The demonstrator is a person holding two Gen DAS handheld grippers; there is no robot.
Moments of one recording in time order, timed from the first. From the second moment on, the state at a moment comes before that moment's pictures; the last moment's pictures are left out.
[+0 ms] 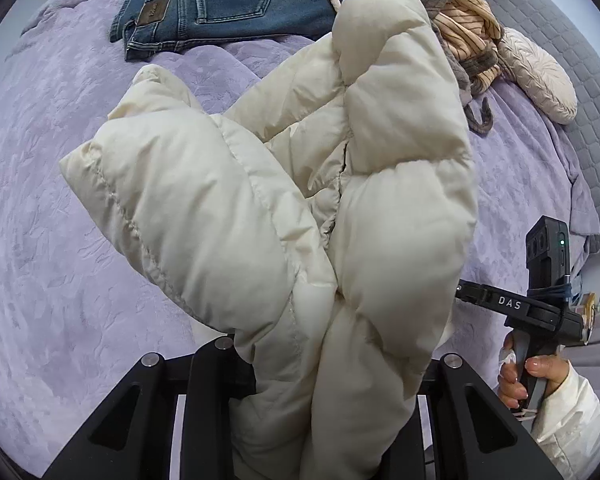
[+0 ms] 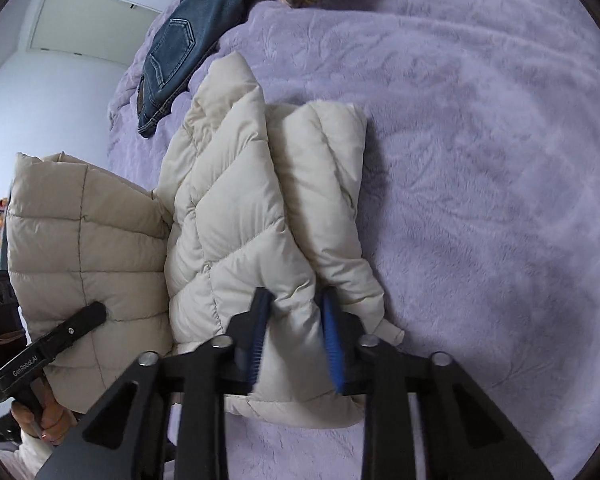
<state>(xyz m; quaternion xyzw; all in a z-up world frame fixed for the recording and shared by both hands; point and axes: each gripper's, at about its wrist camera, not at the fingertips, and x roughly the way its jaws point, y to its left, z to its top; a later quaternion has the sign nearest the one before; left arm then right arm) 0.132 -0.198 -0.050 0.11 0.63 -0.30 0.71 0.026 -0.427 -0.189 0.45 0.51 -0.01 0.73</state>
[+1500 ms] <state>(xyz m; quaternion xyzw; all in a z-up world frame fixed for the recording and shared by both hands) 0.023 -0.308 -0.069 0.26 0.50 -0.48 0.68 0.100 -0.473 -0.149 0.46 0.47 0.12 0.74</state>
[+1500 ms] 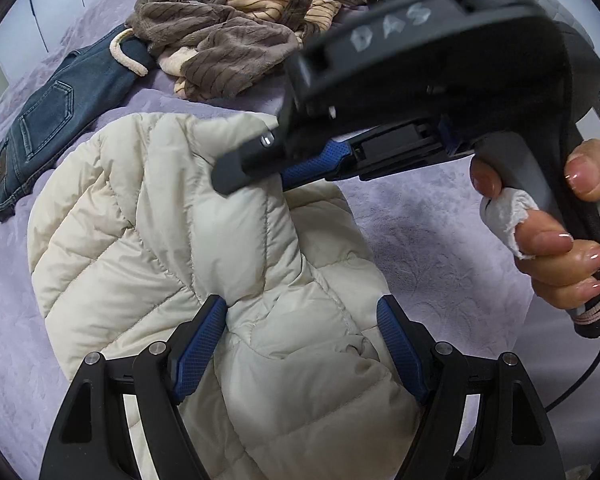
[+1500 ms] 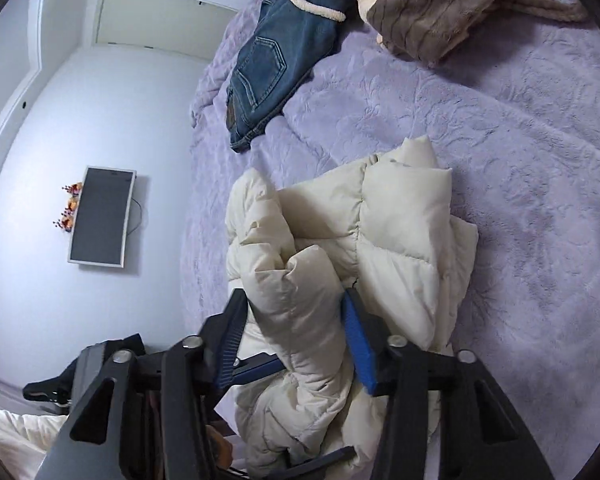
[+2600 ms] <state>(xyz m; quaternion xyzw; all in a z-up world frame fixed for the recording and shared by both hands) 0.167 -0.192 -0.168 -0.12 0.69 -0.41 0.59 0.068 -0.489 -0.213 0.45 0.51 0.06 0.73</state>
